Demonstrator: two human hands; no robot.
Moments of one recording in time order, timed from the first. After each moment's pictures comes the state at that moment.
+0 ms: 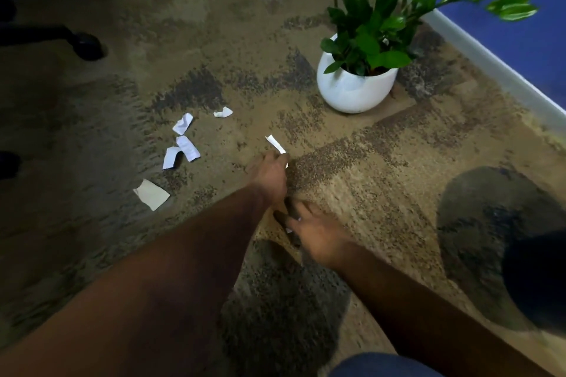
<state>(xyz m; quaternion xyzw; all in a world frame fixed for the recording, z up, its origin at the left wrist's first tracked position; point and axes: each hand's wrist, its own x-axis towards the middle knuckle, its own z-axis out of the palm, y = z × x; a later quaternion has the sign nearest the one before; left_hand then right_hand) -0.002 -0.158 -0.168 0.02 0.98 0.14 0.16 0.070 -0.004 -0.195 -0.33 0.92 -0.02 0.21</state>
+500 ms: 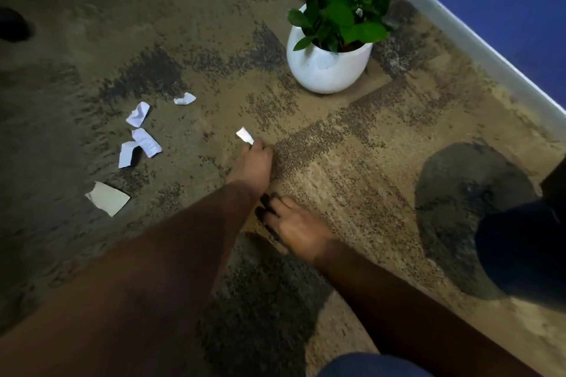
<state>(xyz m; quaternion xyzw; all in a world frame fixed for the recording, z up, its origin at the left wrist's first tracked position) -0.021 -0.138 -0.211 0.08 0.99 0.06 0.08 0.073 0.004 -0.214 -0.37 0.92 -0.09 0.12</state>
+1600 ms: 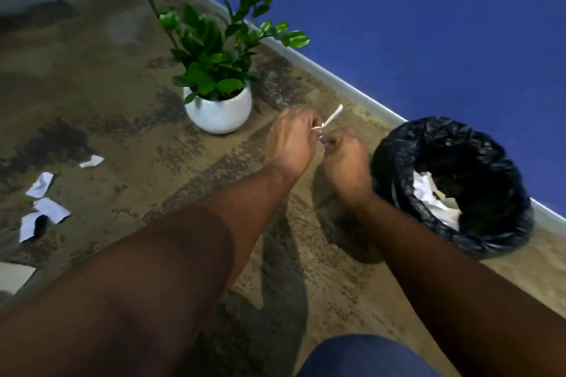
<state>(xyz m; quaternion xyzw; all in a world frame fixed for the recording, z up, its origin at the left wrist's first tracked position) 0.001 0.091 -0.023 0.20 0.89 0.39 -0.11 0.054 0.202 -0.036 0.15 0.93 -0.27 -0.20</state>
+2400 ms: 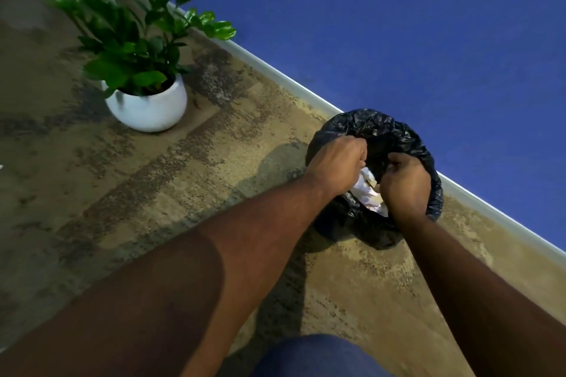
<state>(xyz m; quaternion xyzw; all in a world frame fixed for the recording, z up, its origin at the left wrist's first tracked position) 0.084 0.246 -0.009 0.39 0.82 0.42 0.03 0.172 0.360 -0.002 0.41 0.88 -0.16 -0.20</state>
